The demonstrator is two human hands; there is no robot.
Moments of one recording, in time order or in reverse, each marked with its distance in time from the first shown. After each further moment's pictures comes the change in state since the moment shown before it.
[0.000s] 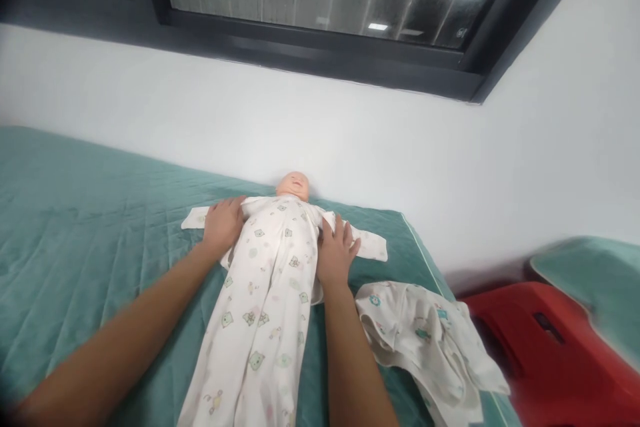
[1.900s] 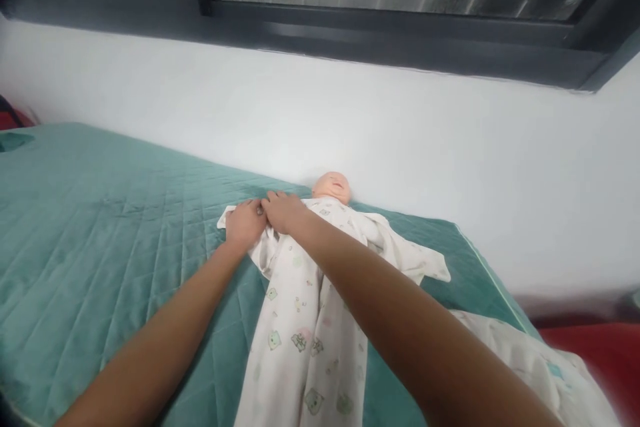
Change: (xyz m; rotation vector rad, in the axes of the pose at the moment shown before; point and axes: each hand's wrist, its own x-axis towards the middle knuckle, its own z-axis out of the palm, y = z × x) left_hand 0.011 -0.029 -0.004 -0.011 -0.136 -0.296; right_hand 0.083 -0.196 0.060 -0.469 -0.644 -0.894
